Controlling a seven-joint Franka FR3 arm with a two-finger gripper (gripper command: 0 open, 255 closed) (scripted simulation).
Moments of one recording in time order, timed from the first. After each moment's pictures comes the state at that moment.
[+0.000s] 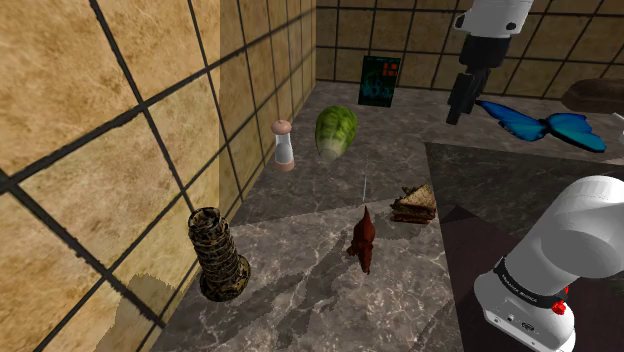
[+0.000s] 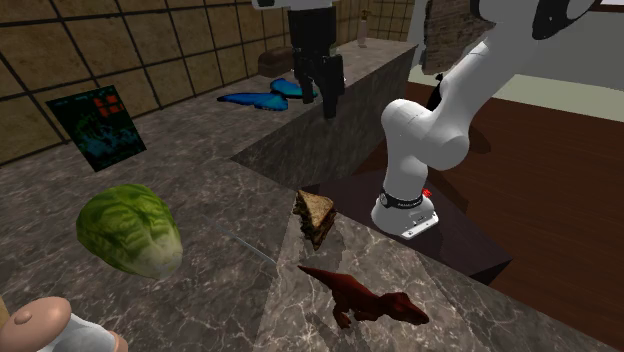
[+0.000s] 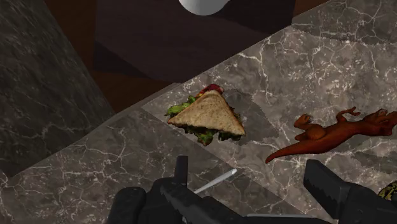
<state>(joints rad) 0.01 -0.79 -0.01 -2.32 0.07 1.47 -0.10</state>
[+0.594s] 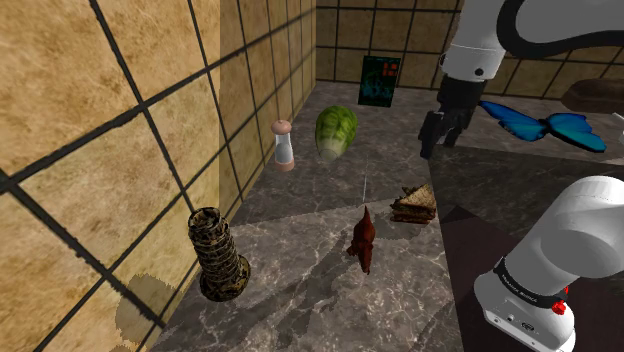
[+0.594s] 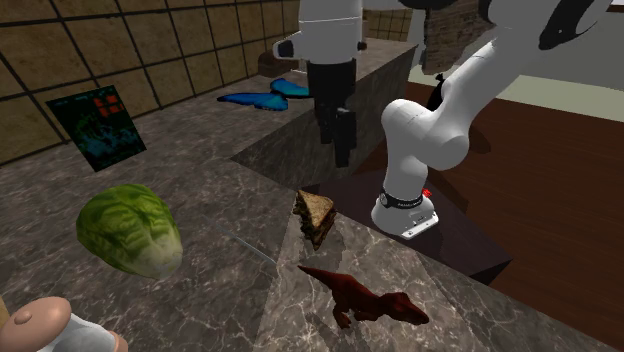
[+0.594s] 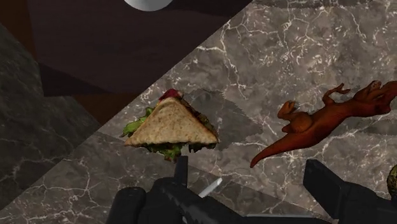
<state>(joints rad) 0.01 -0.85 0.14 -2.51 0.21 1.63 0.16</state>
